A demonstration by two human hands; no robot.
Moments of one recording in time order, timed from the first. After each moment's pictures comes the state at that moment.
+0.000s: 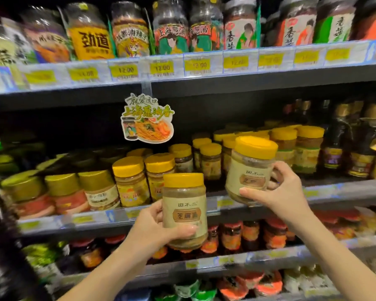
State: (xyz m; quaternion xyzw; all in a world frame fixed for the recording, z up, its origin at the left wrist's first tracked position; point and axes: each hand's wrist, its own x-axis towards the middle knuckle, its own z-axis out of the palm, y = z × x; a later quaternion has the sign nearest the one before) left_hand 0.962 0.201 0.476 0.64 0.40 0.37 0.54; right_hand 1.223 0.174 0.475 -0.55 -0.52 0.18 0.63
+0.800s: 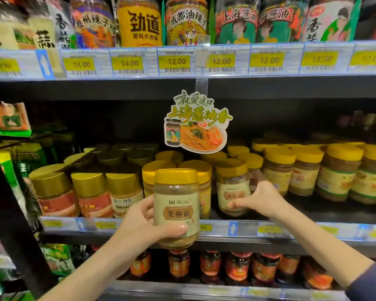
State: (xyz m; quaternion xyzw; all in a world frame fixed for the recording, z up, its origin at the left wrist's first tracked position) left_hand 0.908 0.248 0.491 0.62 0.43 0.41 0.50; right_hand 1.181 0.304 0.468 -0.63 -0.61 0.23 0.42
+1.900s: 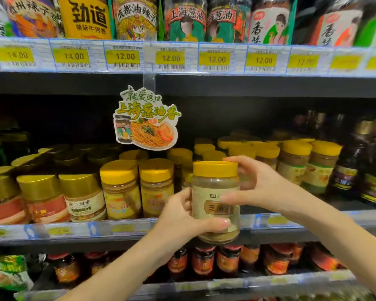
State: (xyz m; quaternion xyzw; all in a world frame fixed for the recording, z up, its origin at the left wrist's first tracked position) left_hand 1.019 0.243 0.485 0.68 0.32 0.37 0.55; right_hand 1.192 0.202 0.547 -0.53 -0.67 0.34 0.40
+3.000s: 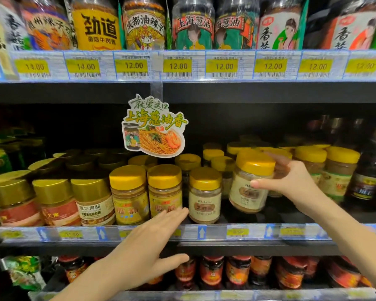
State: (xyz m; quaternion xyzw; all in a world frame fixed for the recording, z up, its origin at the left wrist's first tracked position) left_hand 0.956 0.255 0.471 0.92 0.36 0.11 0.06; right_hand 1.257 0.252 0.518 -0.51 -0.62 0.24 0.55
